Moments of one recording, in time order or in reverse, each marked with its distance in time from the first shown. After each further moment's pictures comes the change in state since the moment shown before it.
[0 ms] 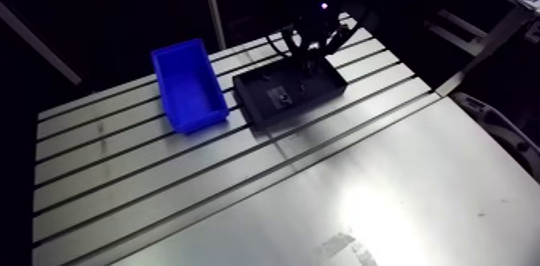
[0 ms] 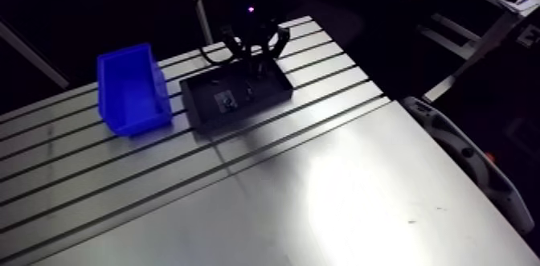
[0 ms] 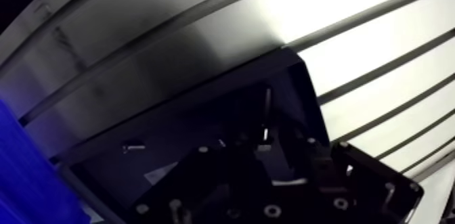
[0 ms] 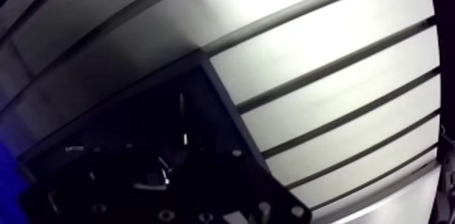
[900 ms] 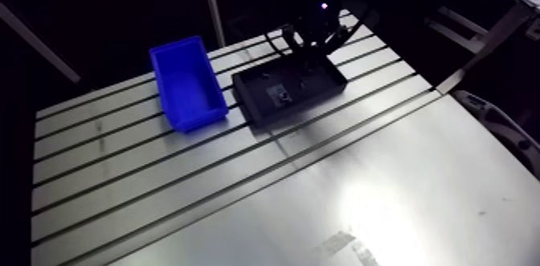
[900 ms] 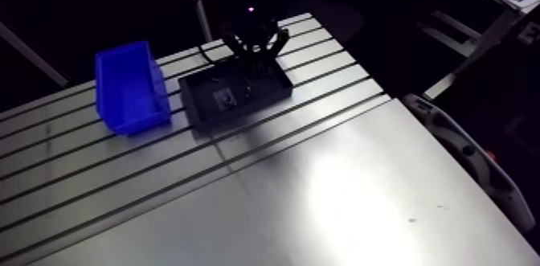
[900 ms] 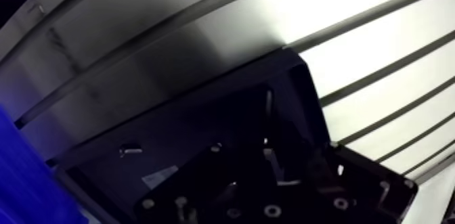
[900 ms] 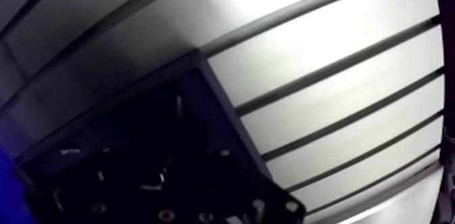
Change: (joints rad) arm -0.002 0.010 0.000 0.000 0.000 0.001
